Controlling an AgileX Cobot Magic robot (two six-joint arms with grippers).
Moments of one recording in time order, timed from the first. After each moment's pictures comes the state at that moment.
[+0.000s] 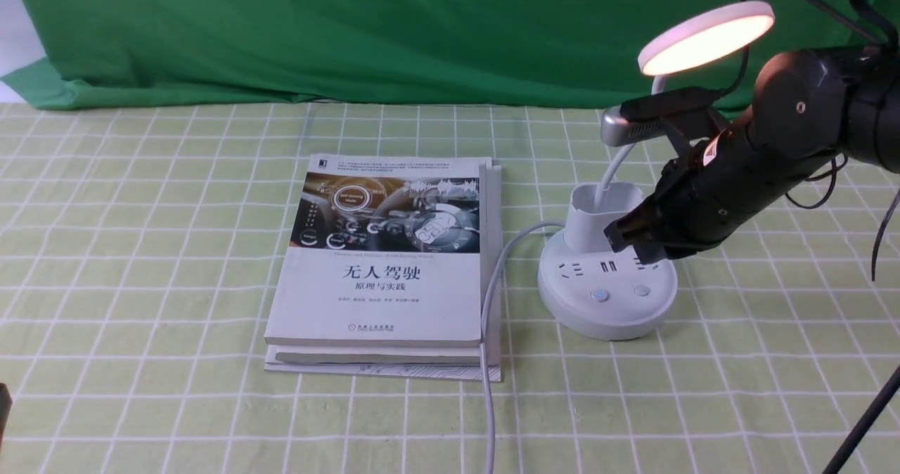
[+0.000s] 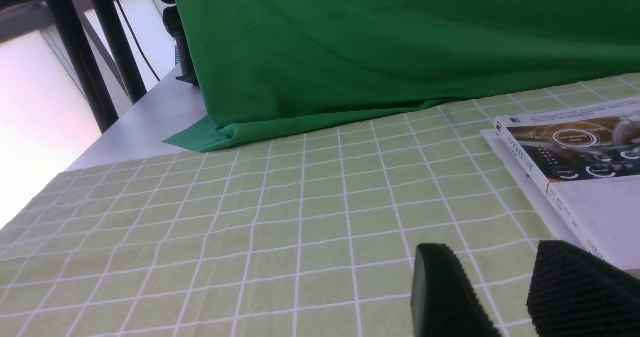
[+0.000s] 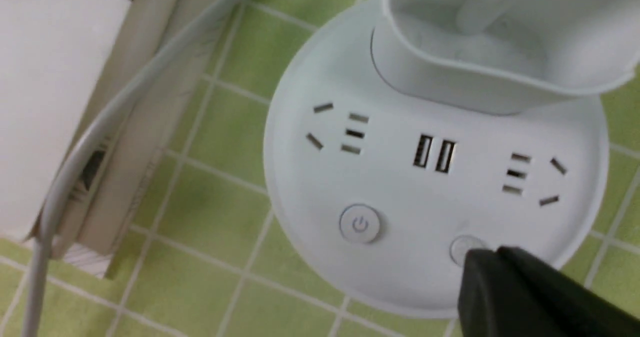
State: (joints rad) right arm 0.37 1.79 -1.30 0.09 0.77 -0.13; left arm 0.06 0.00 0.01 -0.01 0.13 0.24
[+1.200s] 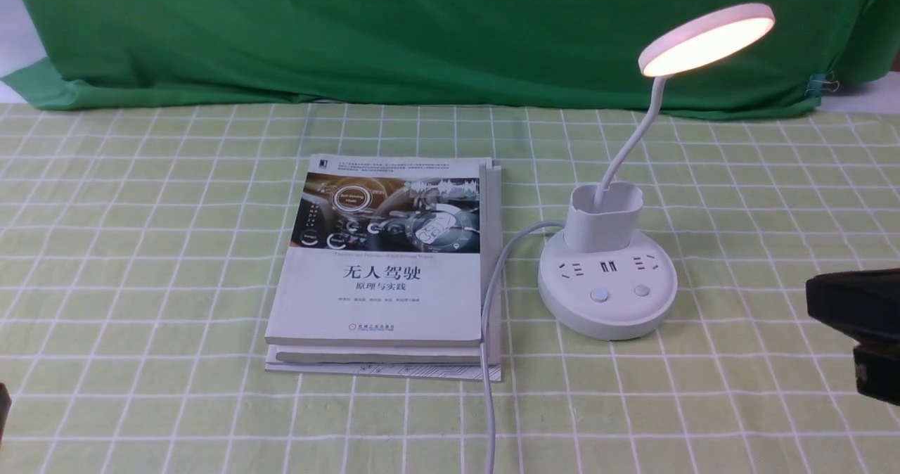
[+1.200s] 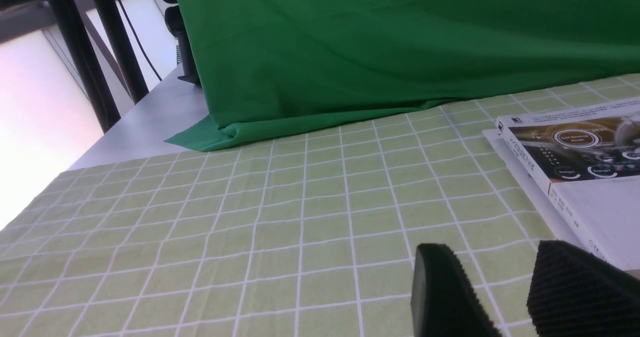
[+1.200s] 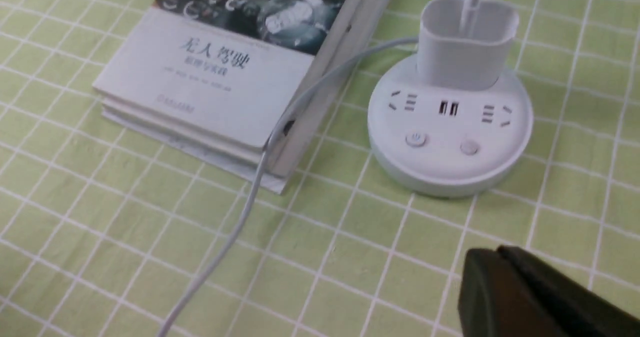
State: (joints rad) right arm 0.50 0.76 -0.72 0.00 0.62 0.09; left arm 0.06 0.00 0.01 -0.01 0.13 0.24
